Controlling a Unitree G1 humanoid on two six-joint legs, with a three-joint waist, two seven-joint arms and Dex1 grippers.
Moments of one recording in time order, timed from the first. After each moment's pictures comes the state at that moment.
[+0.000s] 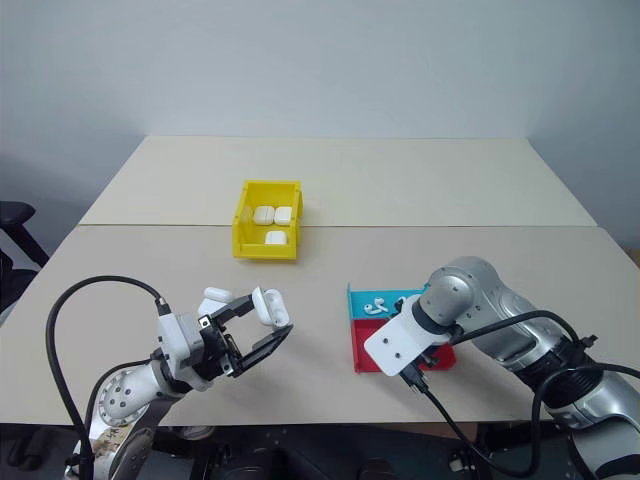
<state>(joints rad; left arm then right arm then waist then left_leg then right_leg) 0.08 0.44 -0.08 -0.45 -0.38 -0.09 -0.72 -0.68 -0.94 0.54 -0.25 -0.21 0.01 1.55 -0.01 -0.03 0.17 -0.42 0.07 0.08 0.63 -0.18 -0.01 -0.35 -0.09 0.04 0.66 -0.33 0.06</state>
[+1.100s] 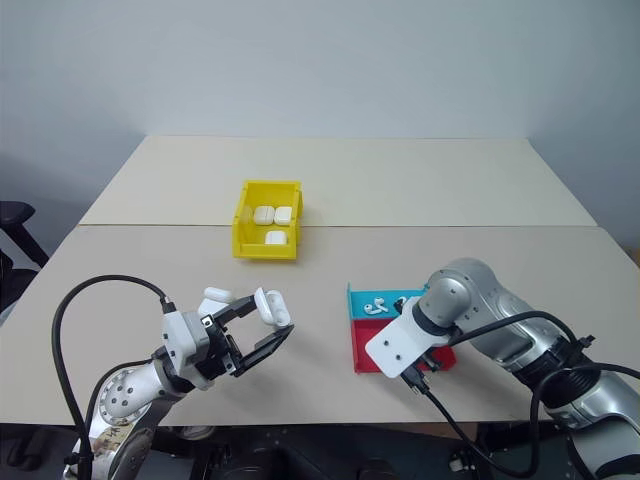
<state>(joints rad) 0.08 0.44 -0.08 -0.46 -0.36 -0.04 -0.70 -0.68 -0.94 0.55 -0.23 -0.24 0.00 1.56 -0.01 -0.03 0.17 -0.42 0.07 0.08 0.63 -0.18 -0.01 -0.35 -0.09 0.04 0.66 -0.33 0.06</state>
